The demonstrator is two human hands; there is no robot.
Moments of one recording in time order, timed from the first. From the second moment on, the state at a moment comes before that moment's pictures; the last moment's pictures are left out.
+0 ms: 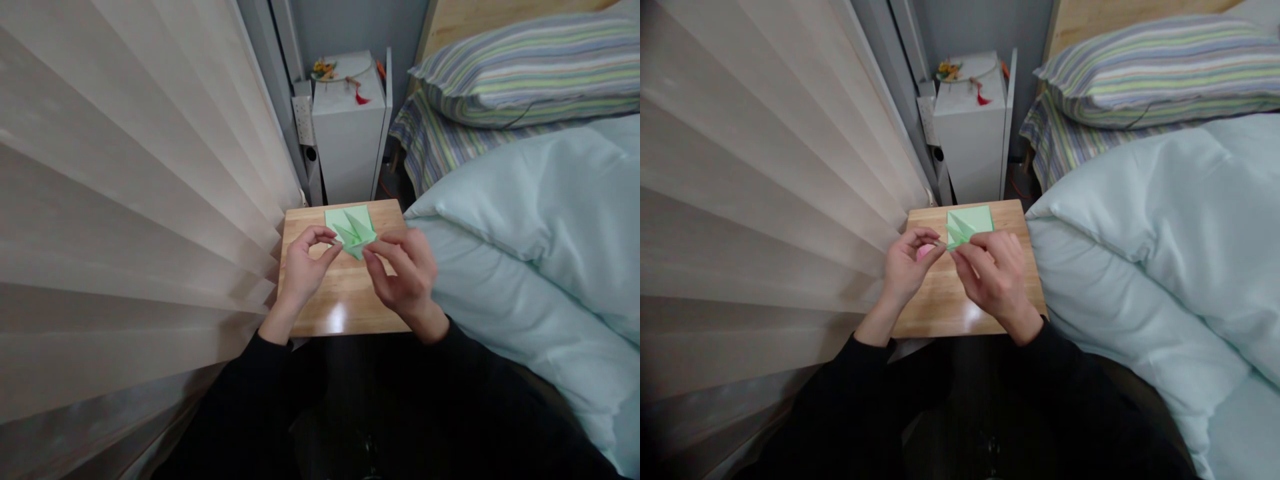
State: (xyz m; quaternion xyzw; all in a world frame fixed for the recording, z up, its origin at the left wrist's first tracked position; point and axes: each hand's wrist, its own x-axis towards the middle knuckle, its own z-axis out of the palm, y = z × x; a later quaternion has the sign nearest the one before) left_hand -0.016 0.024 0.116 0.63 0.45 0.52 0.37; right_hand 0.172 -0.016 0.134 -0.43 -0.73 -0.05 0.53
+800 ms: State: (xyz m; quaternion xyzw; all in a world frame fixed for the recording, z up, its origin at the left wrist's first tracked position) left_hand 0.002 0.009 0.133 0.67 0.43 0.47 0.37; right_hand 0.181 -0.002 0.147 -0.46 -0.70 0.26 0.47
